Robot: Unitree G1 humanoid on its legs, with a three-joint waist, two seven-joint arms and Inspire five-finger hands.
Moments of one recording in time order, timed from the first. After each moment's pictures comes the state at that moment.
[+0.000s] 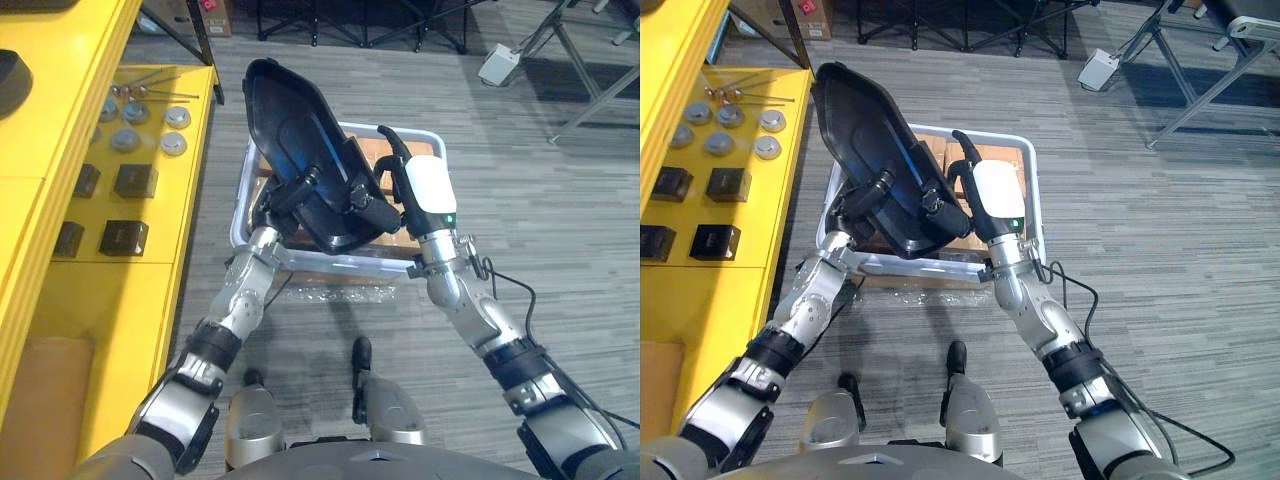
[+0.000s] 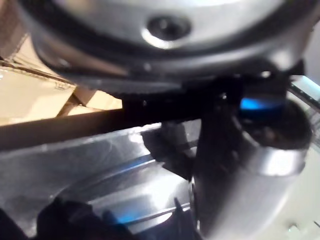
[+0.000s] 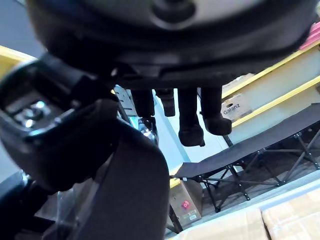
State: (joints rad) left arm -0.38 0.23 -0.31 0.34 -0.94 -0.22 -0.09; right arm -0.31 -0.42 0.35 0.14 -0.66 -0.21 -0.50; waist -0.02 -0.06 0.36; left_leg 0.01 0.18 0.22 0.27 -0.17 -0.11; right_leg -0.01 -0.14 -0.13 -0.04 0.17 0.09
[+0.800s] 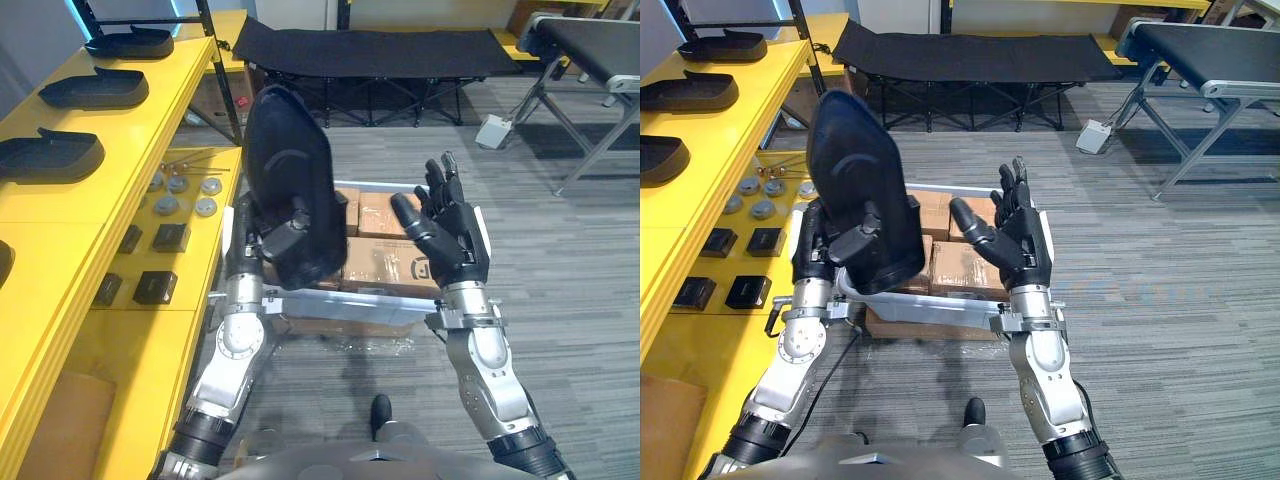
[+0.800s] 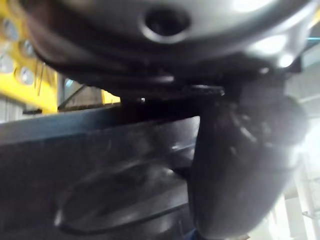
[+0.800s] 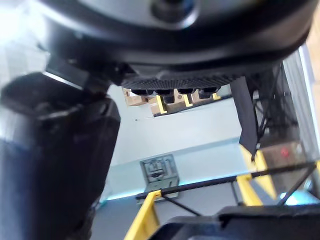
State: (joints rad) left arm 0.02 0.16 -0.21 -0.05 0.14 -0.22 0.45; right arm 0.11 -0.25 0.20 -0.17 0.59 -0.40 0.02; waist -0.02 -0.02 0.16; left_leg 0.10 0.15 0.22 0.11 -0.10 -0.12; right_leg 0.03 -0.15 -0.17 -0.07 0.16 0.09
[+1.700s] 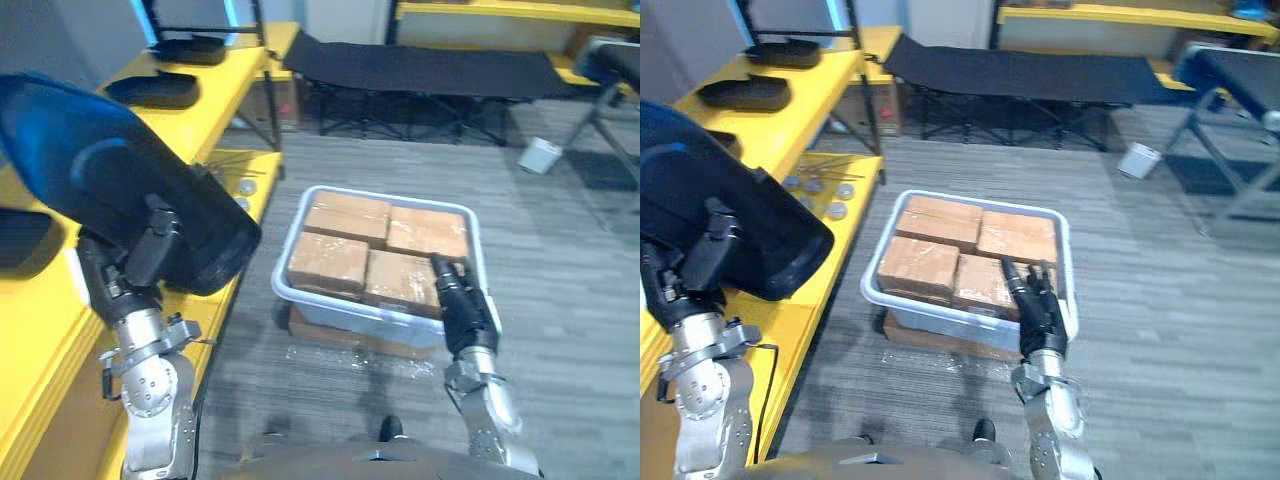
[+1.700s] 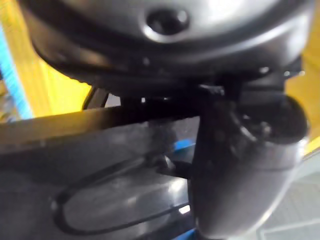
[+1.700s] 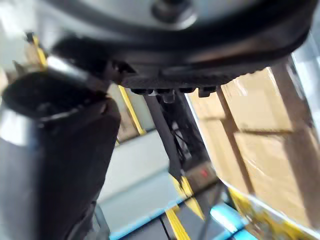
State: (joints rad) left arm 0.33 0.09 0.21 -0.40 -0.23 -0.33 0.37; right arm 0.25 -0.15 0.13 0.08 0.51 -0.20 -0.02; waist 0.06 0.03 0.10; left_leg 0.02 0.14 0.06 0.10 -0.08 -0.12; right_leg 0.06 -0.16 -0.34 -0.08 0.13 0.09
